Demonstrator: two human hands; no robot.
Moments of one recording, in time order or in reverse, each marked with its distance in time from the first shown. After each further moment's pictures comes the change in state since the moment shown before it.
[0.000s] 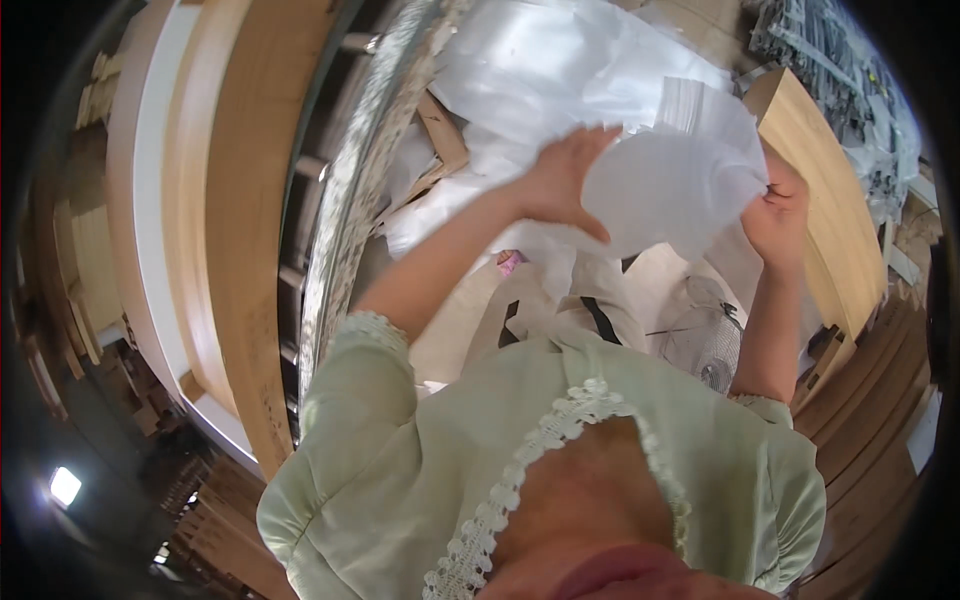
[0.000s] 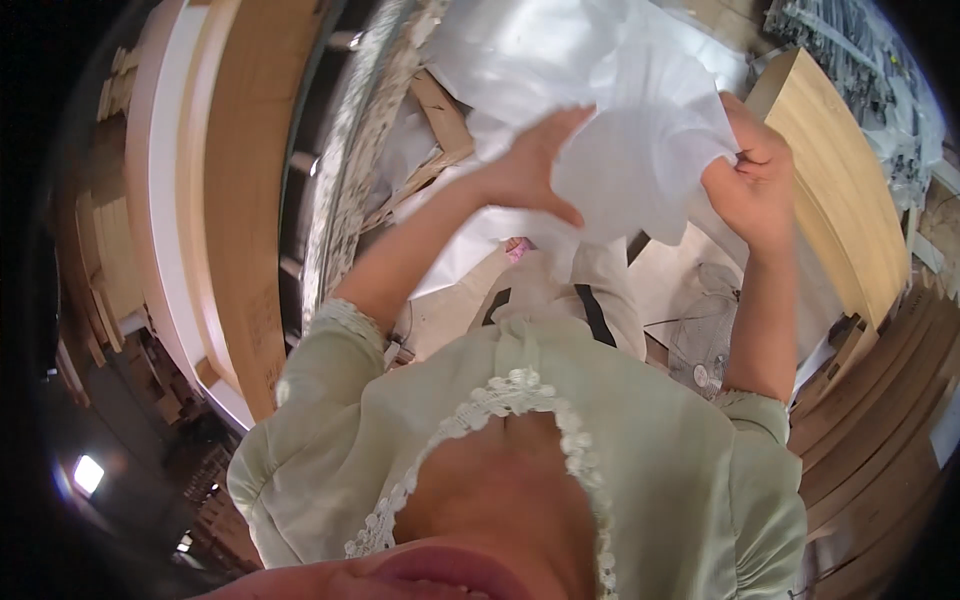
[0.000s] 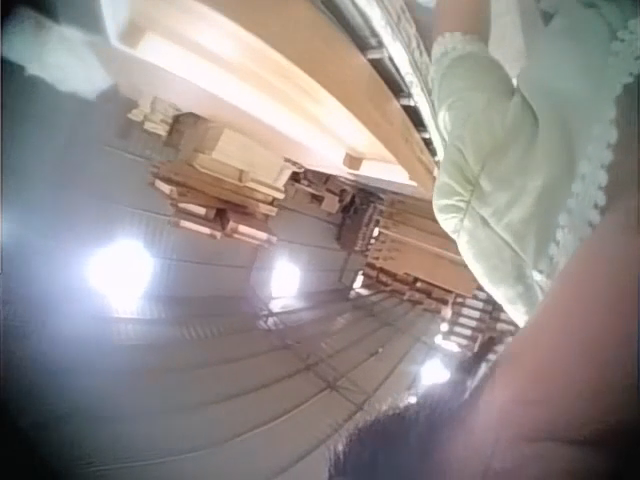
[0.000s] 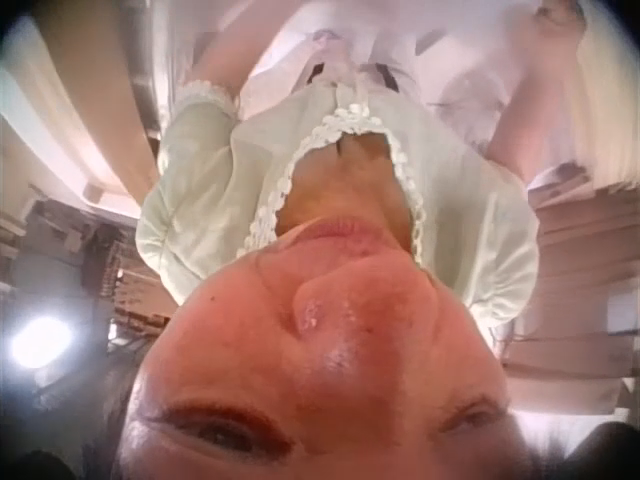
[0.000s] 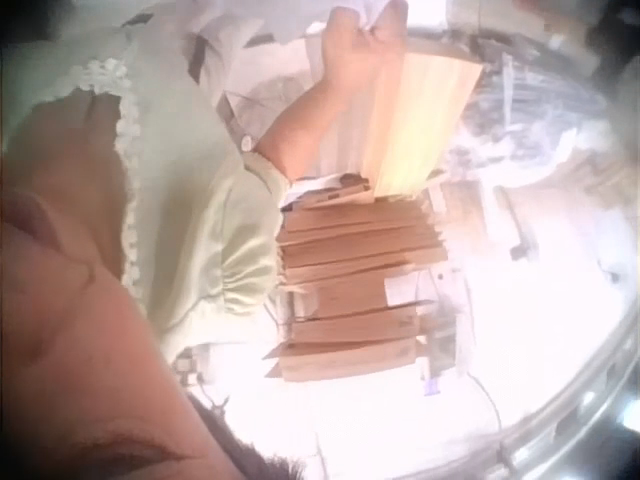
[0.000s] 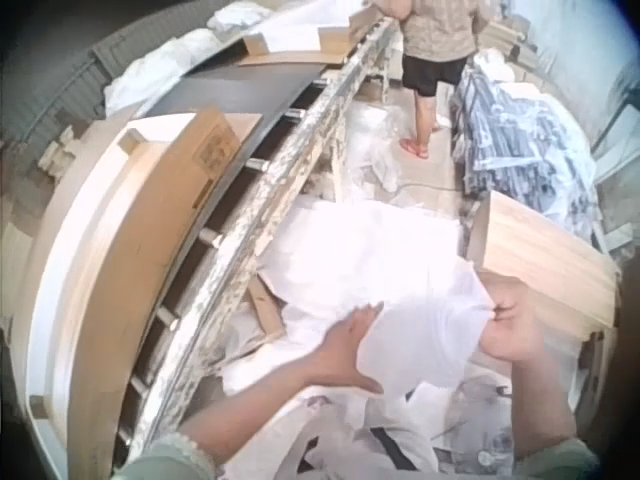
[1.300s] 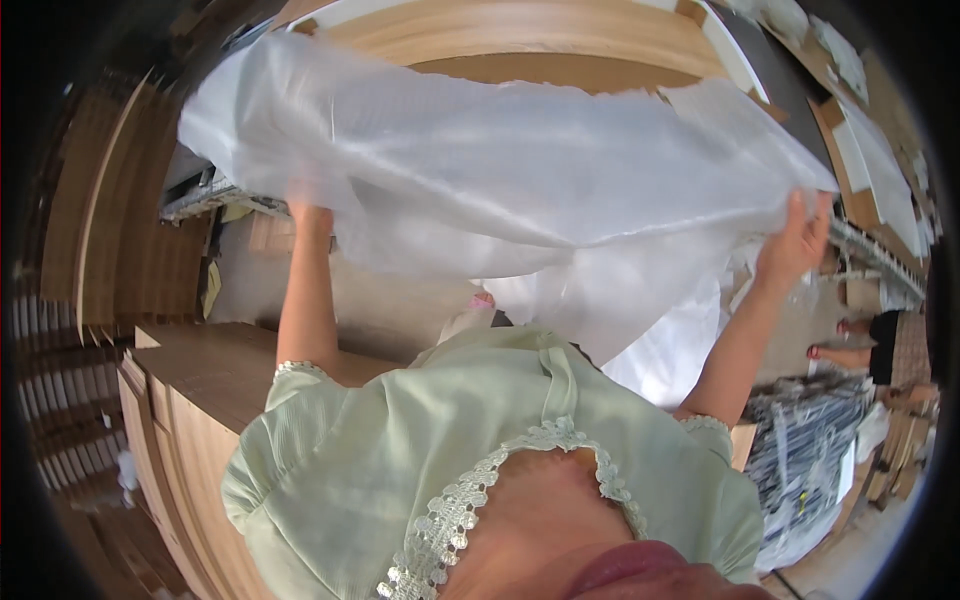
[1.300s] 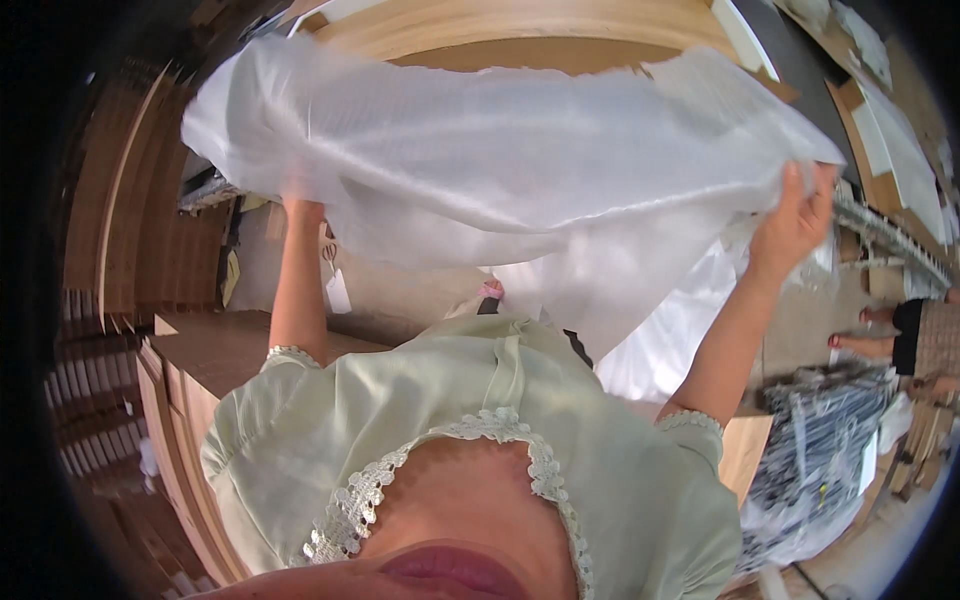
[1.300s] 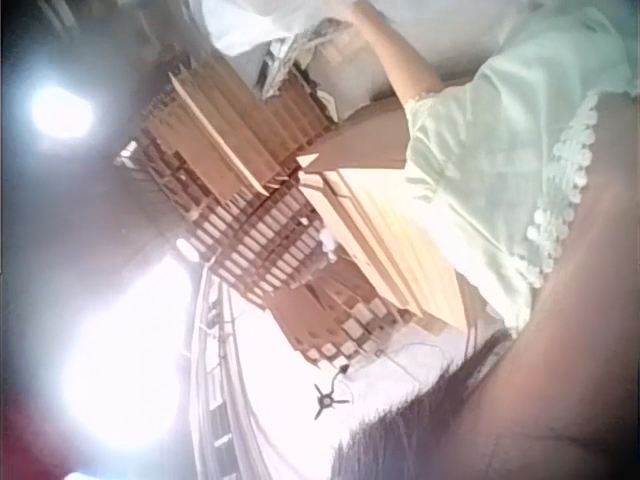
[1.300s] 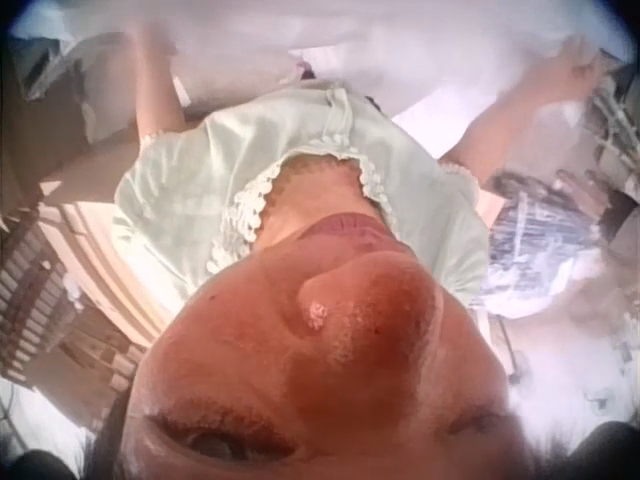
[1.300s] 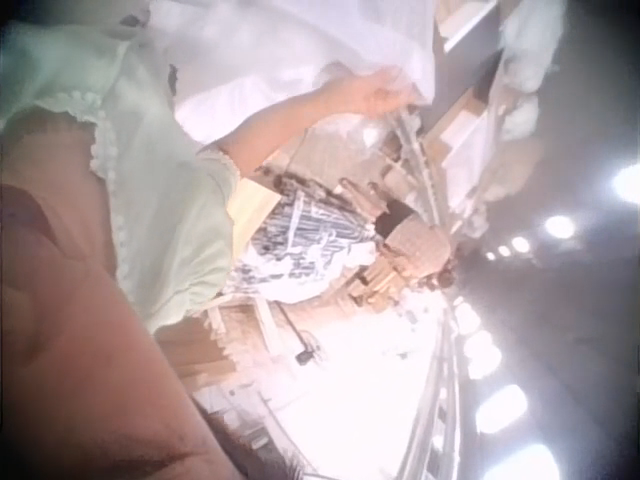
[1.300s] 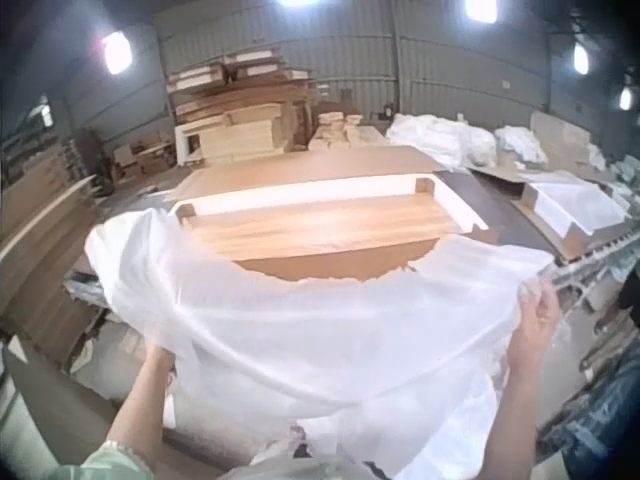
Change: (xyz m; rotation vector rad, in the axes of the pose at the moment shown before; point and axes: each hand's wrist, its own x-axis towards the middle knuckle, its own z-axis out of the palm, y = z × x) left_hand -0.483 0.169 0.001 -0.328 2.467 -0.494; right_hand 0.105 -0.139 0.098 0.556 -0.067 -0.674
